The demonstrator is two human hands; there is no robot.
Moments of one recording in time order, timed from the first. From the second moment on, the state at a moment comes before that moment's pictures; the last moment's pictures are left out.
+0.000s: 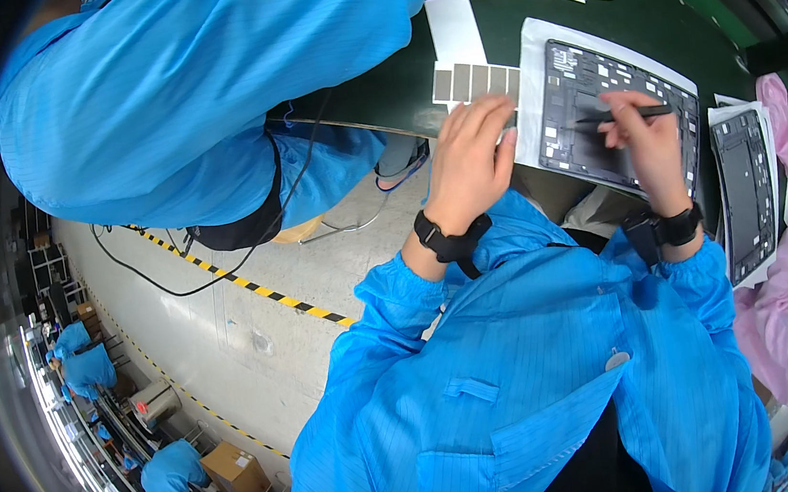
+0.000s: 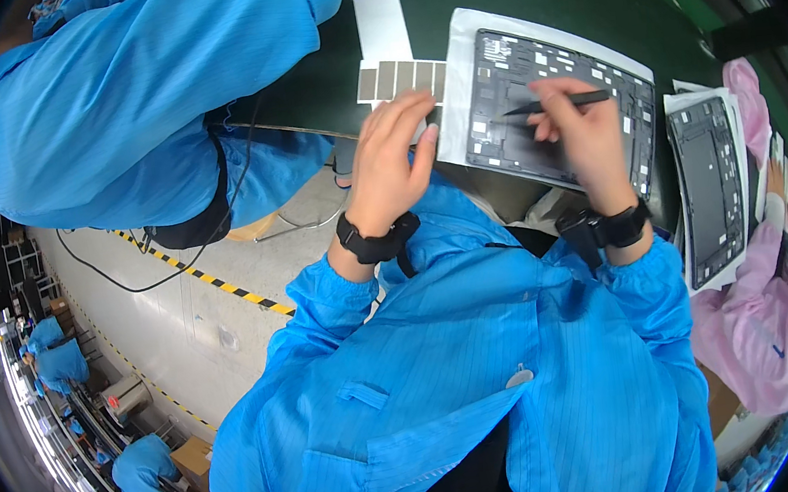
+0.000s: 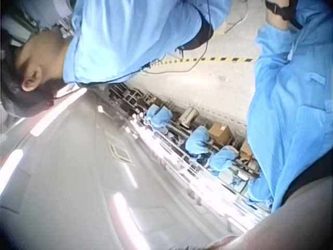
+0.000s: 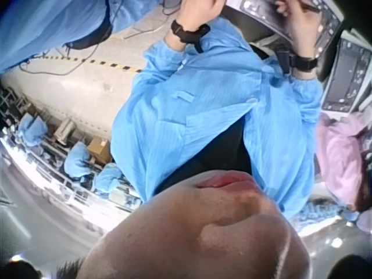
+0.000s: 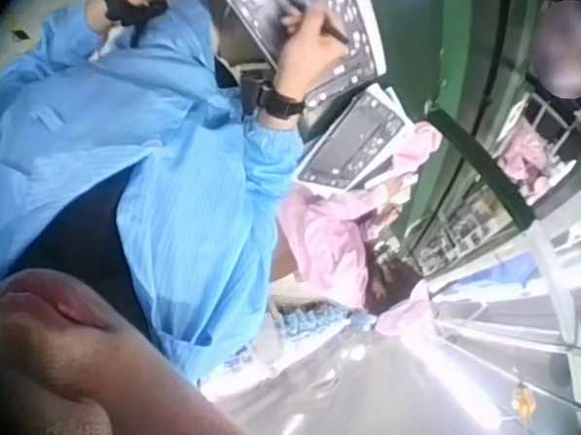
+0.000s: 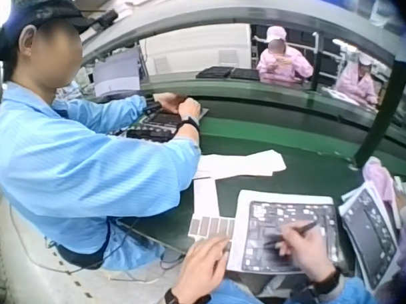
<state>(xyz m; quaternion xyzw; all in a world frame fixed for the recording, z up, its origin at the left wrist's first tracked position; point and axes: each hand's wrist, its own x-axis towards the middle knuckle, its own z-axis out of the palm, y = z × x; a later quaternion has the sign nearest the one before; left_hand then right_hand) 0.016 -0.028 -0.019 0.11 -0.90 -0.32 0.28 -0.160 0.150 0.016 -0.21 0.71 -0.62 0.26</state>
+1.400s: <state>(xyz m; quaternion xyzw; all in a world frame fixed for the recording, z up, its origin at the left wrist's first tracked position) 0.013 -0.048 -0.026 0.14 -0.92 -0.24 0.28 -0.146 0.025 -0.003 -0.31 0.63 -0.63 0.33</state>
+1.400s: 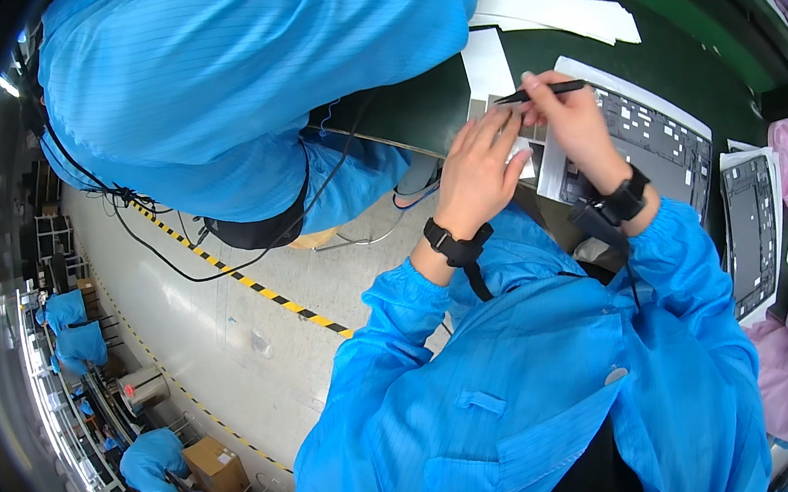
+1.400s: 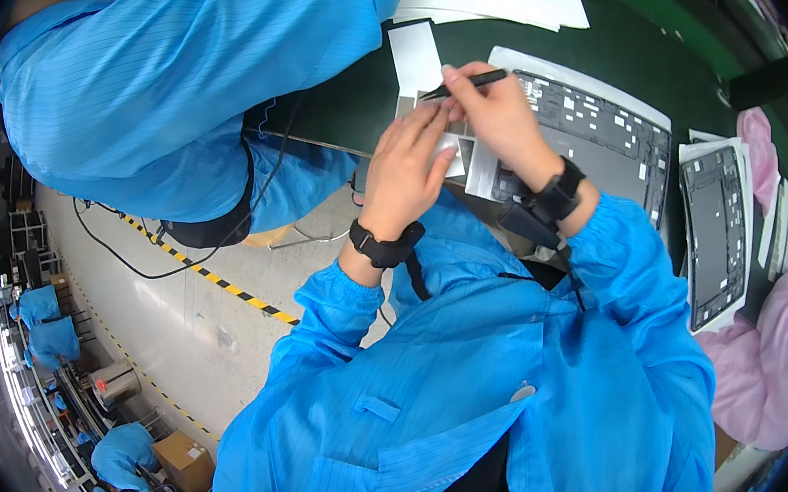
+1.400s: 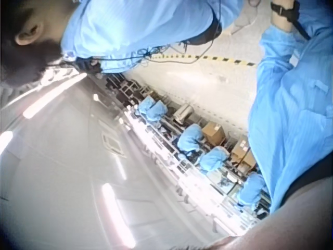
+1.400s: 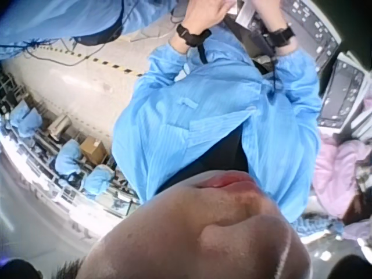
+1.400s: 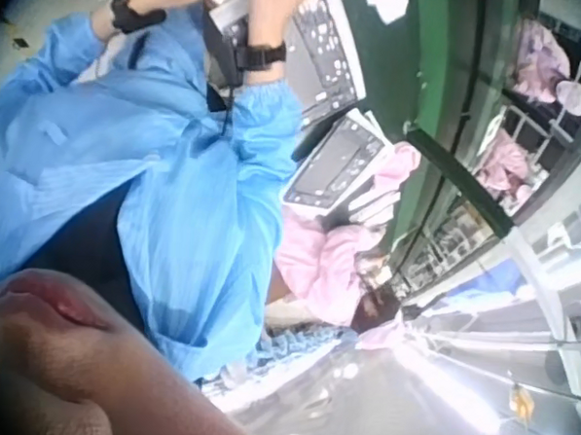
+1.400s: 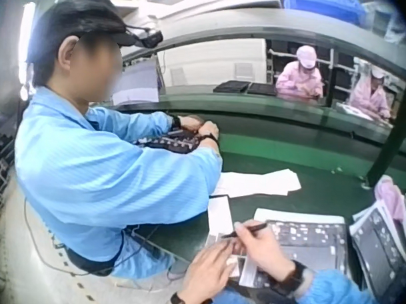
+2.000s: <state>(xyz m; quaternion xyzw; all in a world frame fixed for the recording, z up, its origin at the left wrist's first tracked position) 0.016 -0.052 -0.035 0.13 -0.94 -0.20 0.26 -0.139 0.010 -0.016 -0.31 0.64 -0.63 0.31</state>
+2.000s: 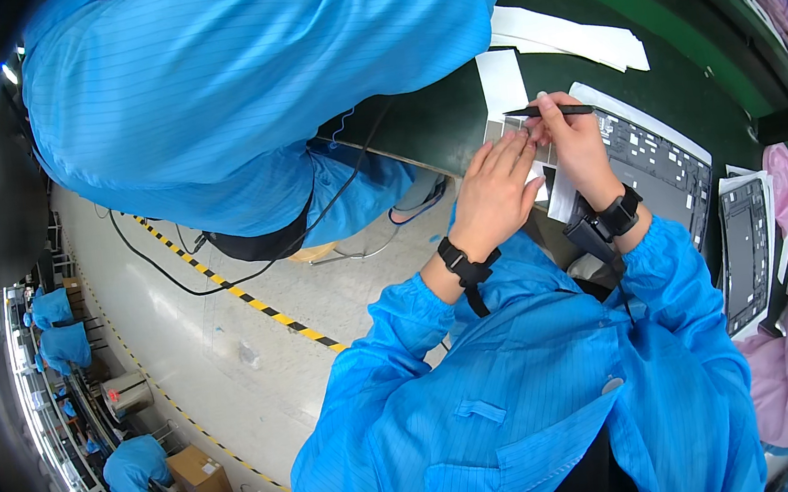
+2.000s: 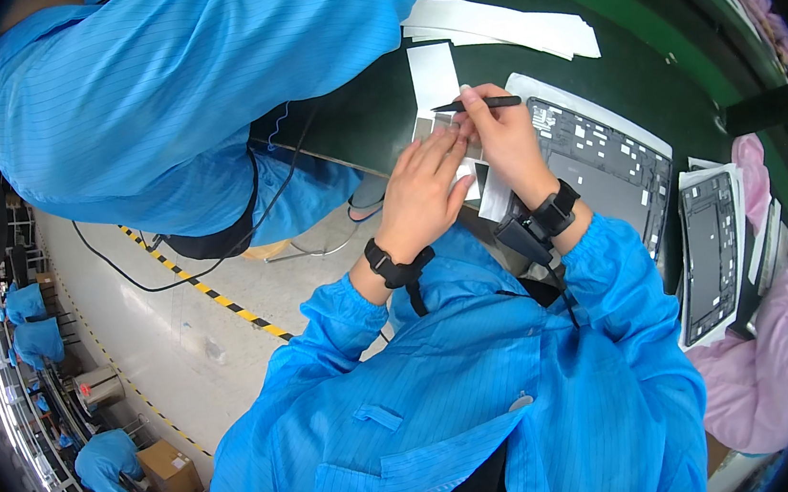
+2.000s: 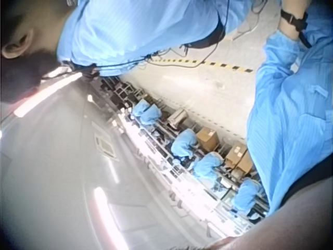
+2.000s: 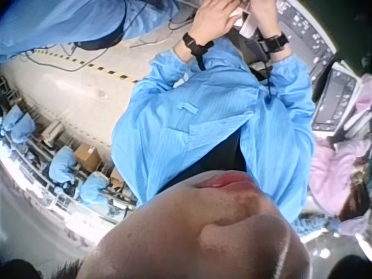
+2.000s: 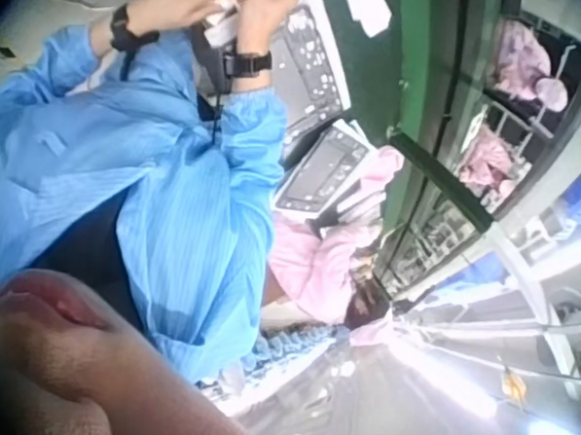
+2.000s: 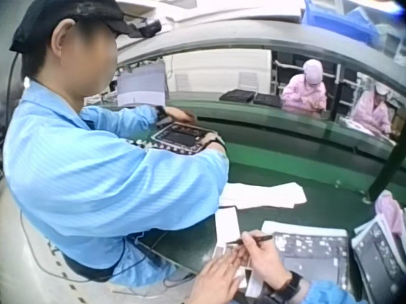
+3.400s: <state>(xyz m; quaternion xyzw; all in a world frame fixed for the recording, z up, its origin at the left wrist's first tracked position) -0.085 0.116 -0.011 -0.15 -0.98 -0.13 0.09 -0.268 0.314 0.029 -0.19 0.78 -0.58 0.17</state>
